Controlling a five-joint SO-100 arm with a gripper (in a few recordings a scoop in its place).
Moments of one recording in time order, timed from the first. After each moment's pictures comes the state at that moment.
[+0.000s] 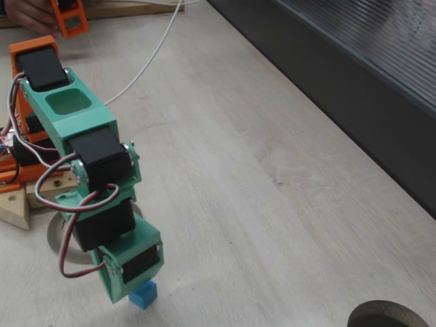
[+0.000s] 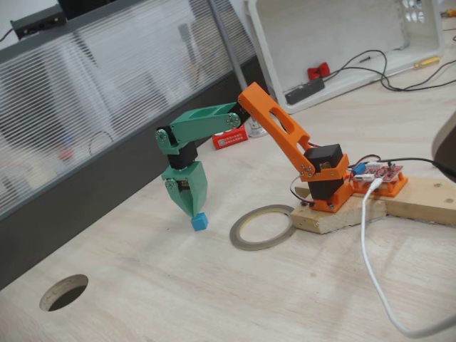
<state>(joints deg) 70.5 62.8 65.7 78.2 82.6</state>
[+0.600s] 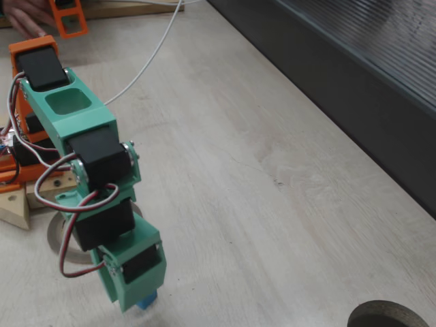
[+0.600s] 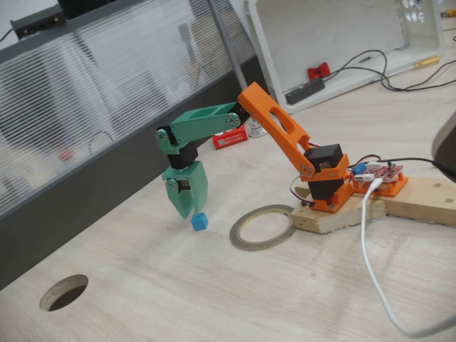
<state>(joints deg) 70.5 62.8 65.7 78.4 82.3</state>
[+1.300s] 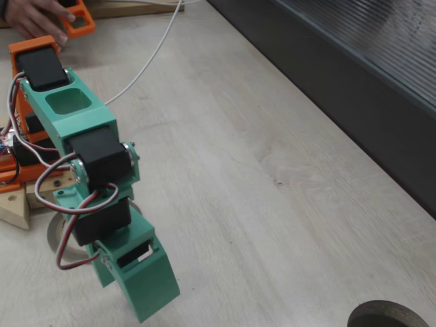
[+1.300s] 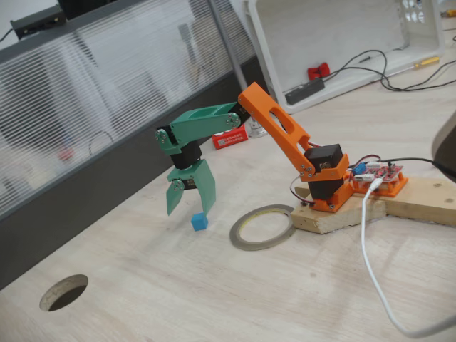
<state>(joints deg) 70.5 62.8 65.7 87.3 82.6</state>
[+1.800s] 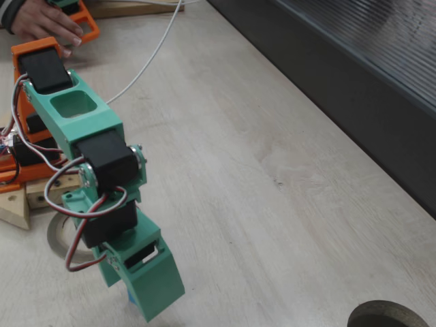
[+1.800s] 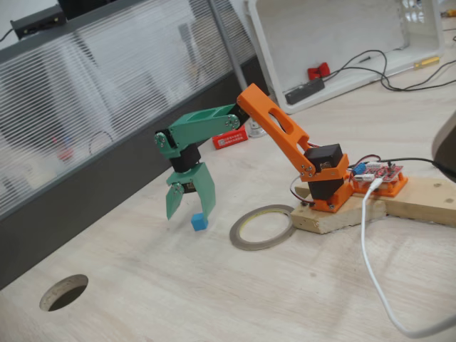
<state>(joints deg) 69.3 61.7 65.7 87.3 82.6</state>
